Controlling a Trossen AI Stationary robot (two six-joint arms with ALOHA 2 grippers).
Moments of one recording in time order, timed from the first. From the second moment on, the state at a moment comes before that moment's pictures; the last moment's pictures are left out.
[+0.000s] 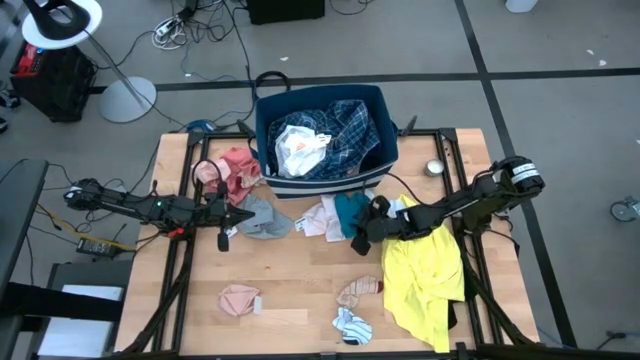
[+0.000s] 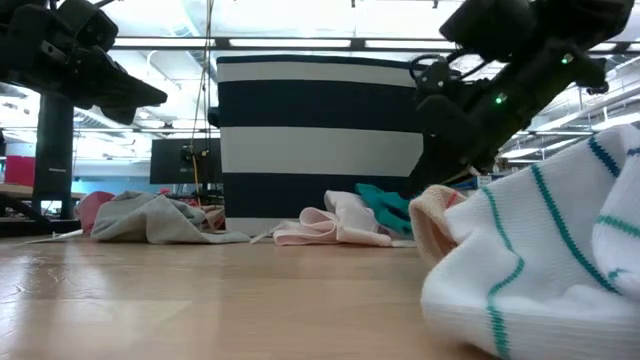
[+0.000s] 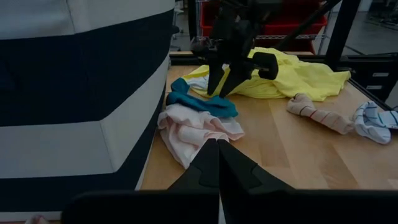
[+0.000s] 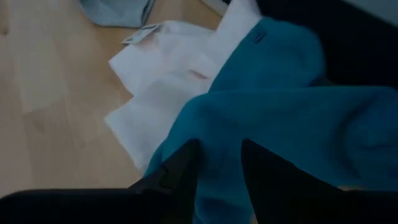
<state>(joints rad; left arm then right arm) -0.24 0.28 0.14 -0.04 -0.35 -0.06 0.22 1.55 0.66 0.08 0.52 0.55</state>
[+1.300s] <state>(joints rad) -0.24 0.28 0.14 -0.04 -0.35 -0.06 0.21 1.42 1.25 -0.32 0.46 0.14</state>
